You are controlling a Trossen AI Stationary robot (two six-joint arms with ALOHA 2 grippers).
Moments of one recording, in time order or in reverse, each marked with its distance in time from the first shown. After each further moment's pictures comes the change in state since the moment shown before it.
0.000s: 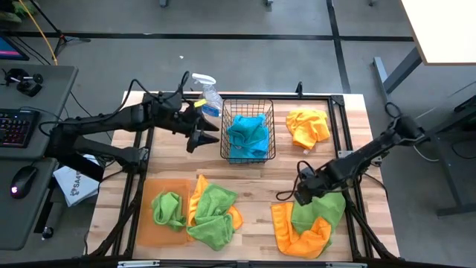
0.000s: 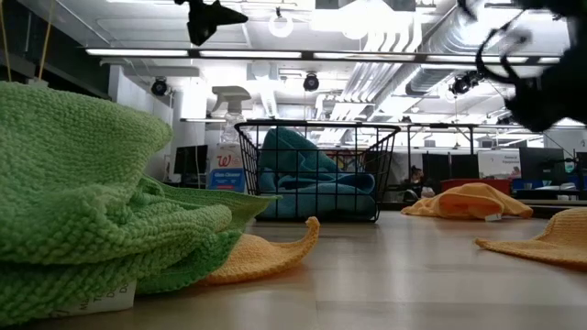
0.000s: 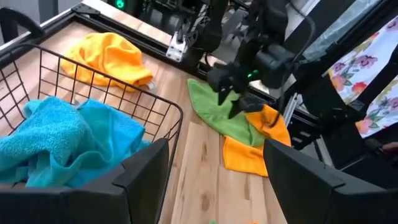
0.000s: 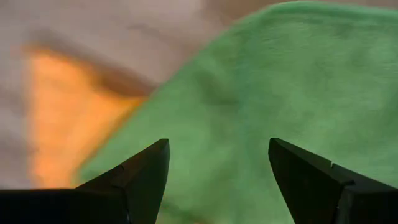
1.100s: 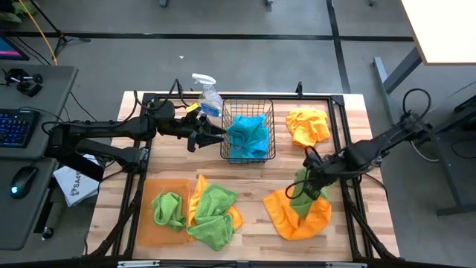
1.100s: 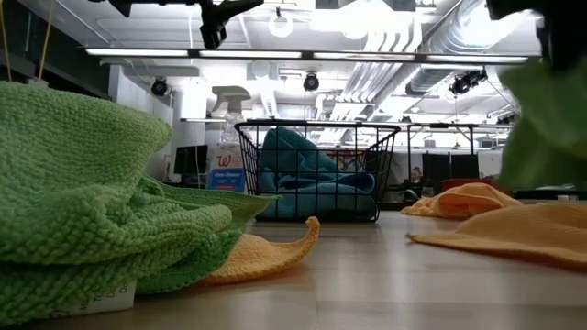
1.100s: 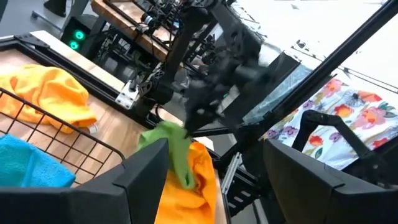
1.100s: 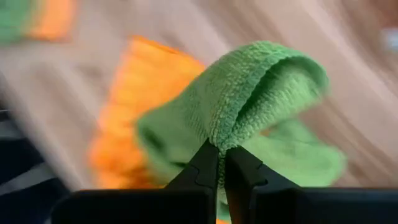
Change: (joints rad) left arm -0.031 -0.020 -0.248 0.588 0.031 -0.307; right arm -0.007 -0.160 0.333 -0.349 0.226 -0.421
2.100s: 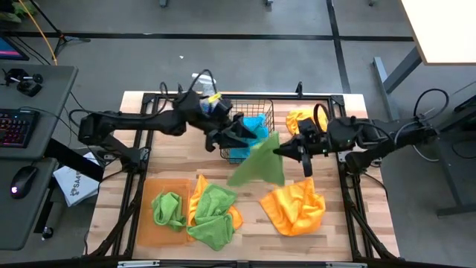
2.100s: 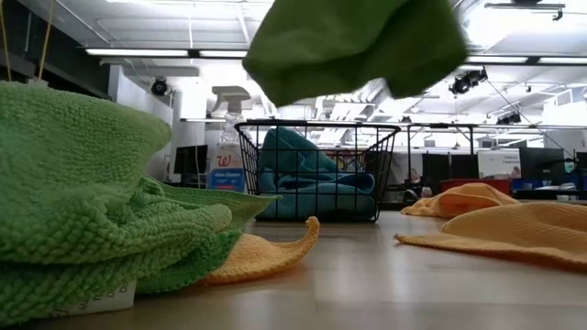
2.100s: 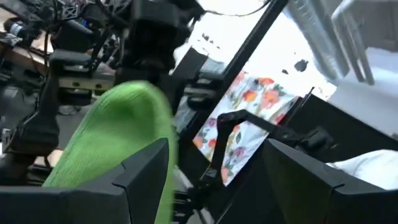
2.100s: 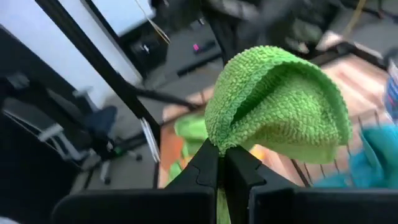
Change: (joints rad) left arm -0.050 0.407 0.412 0.266 0.284 -0.050; right arm -0.238 -0.032 0.238 0.694 0.068 -0.649
